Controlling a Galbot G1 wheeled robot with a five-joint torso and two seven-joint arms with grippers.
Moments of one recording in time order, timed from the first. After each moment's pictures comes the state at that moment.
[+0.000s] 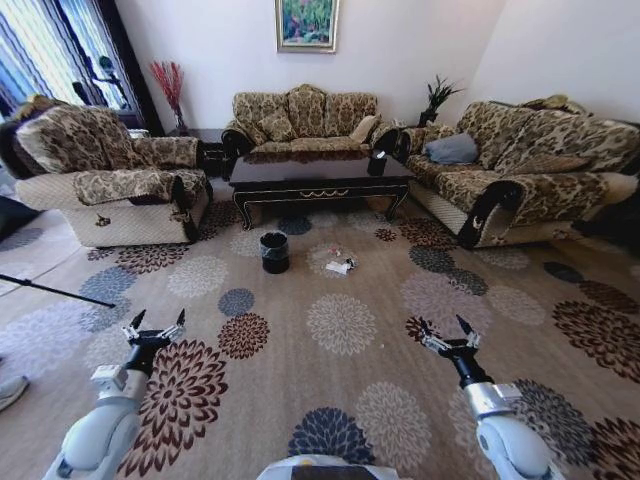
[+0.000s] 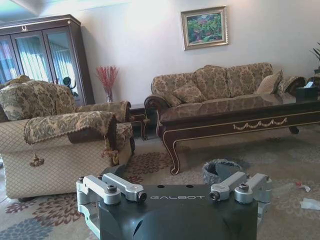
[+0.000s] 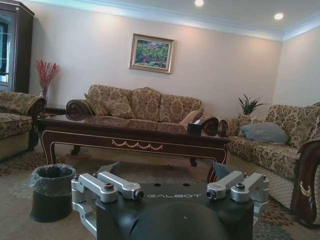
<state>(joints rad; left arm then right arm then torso) 1.67 -1.07 -0.83 -2.02 -0.46 -0.02 -0.09 -1.67 1.15 0.79 1.89 0.39 0.27 -0.10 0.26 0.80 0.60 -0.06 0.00</state>
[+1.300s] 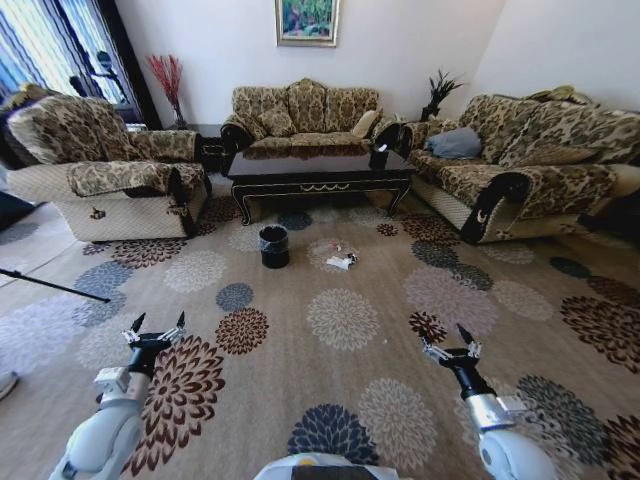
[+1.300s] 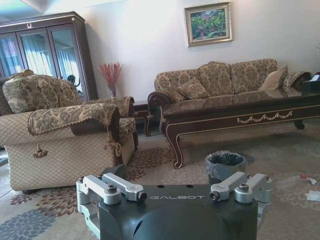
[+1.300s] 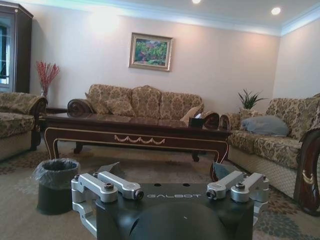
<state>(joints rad) 1.68 -1.07 -0.83 -2.03 -0.46 -0.03 -0.12 -1.71 1.18 0.80 1.92 0.40 0.29 -0.11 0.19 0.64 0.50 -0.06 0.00</state>
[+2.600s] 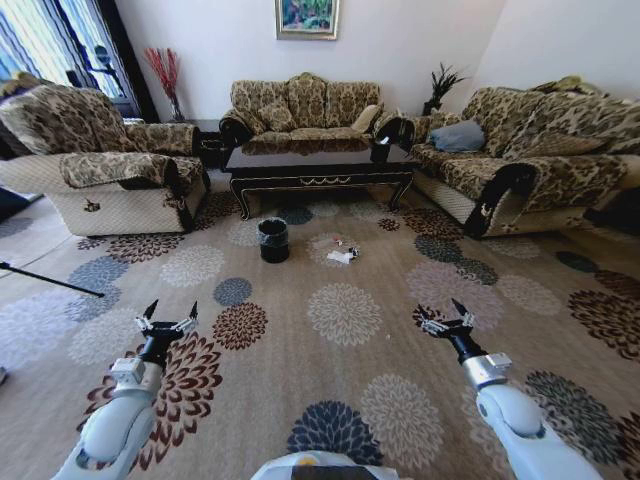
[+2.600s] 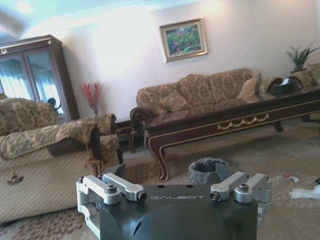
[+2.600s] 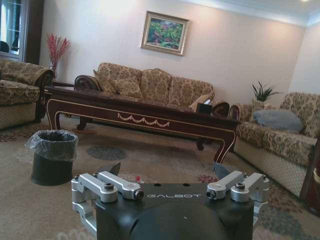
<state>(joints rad) 1.65 -1.05 -0.75 -2.09 -0.35 -0.04 -0.13 -1.52 0.97 0.71 1.76 0.45 0.20 -0.08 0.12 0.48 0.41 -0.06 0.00</state>
